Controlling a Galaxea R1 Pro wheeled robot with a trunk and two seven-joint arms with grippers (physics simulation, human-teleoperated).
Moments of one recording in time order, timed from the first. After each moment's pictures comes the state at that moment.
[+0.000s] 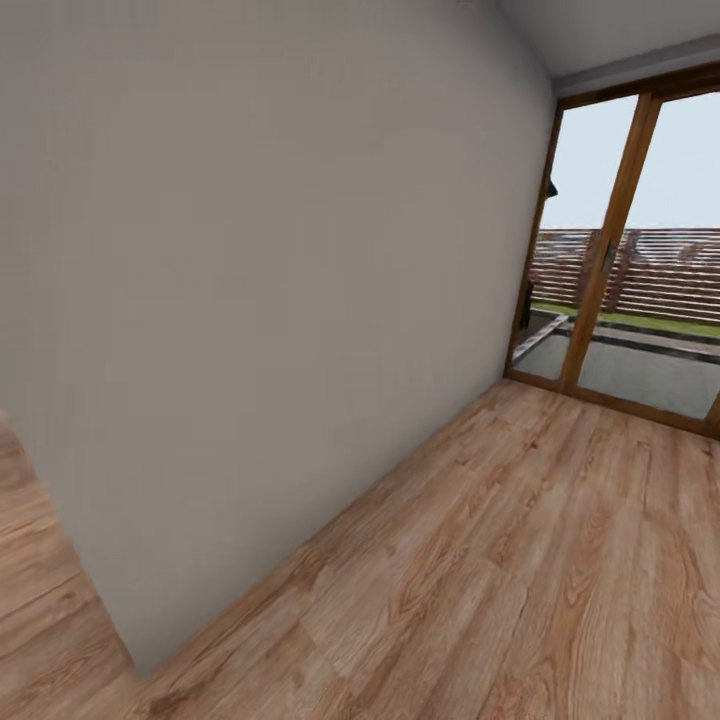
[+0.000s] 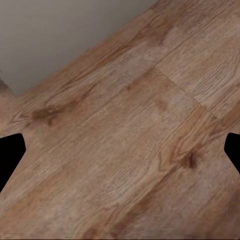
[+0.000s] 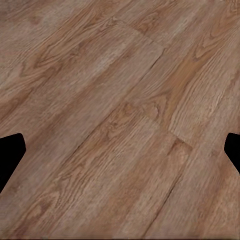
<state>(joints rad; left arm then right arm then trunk) -0.22 0.06 0.09 -0.19 -0.01 -0.48 -0.01 -0.05 -0.12 -0.11 -0.55 -0.01 -0.29 0.00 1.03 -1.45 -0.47</state>
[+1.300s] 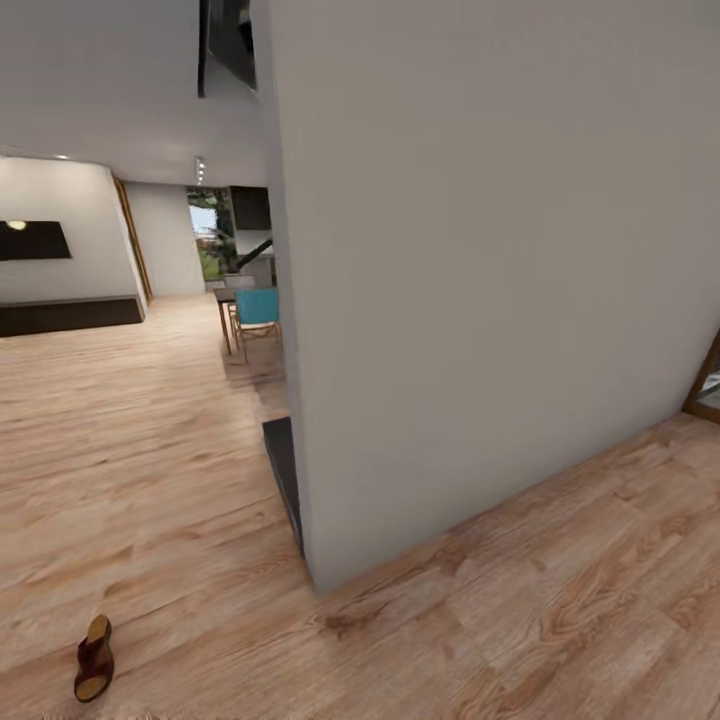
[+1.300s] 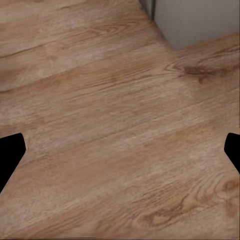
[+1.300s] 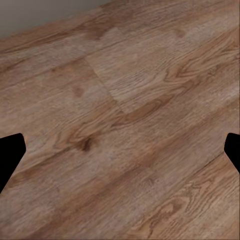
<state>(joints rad) -0.22 0.06 0.10 -0.19 0.00 -0.48 -0.01 -0.05 -0.12 -0.11 -0.55 -0.01 -0.29 0.00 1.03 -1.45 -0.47</state>
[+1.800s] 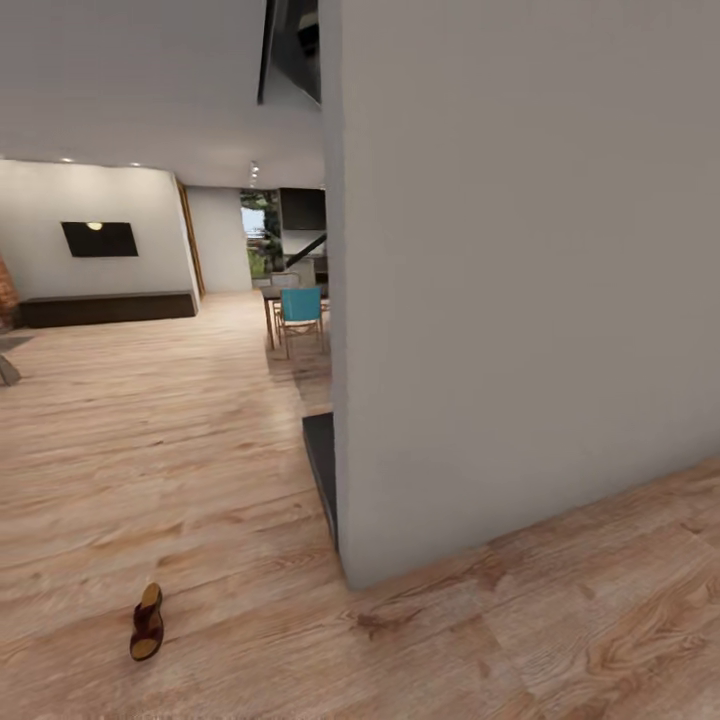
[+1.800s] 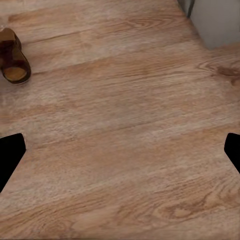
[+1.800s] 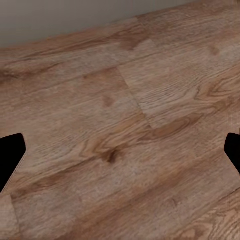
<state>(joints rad) -0.22 0.06 0.10 -0.19 0.00 -0.48 -0.01 -0.05 -0.12 -0.11 -0.55 -0.01 -0.29 0.00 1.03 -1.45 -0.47</state>
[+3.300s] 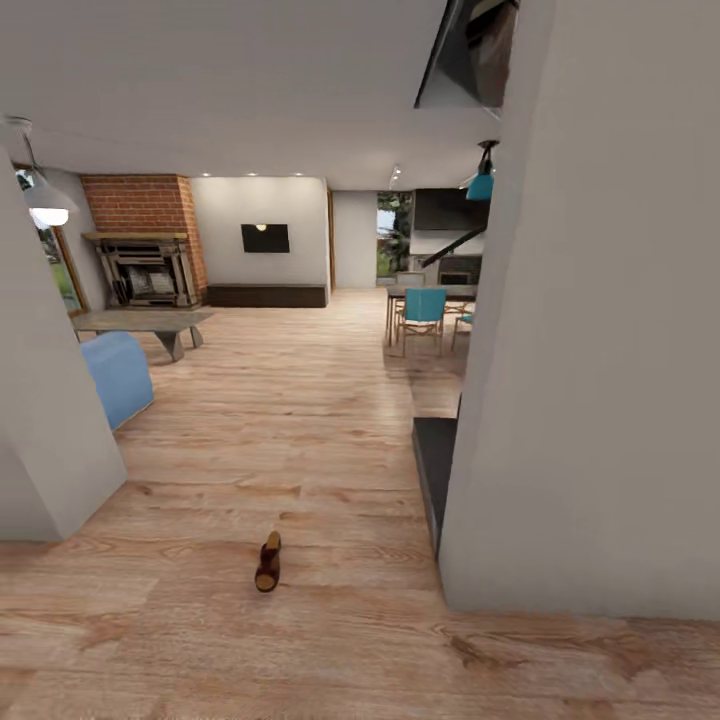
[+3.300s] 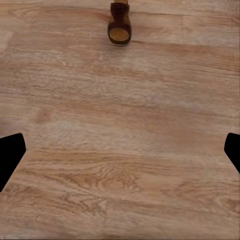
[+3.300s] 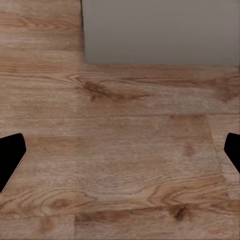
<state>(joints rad) -0.22 0.06 0.10 -0.19 0.00 -0.48 -0.01 -0.05 -0.12 -0.11 -0.55 -0.01 -0.29 0.00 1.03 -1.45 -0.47</state>
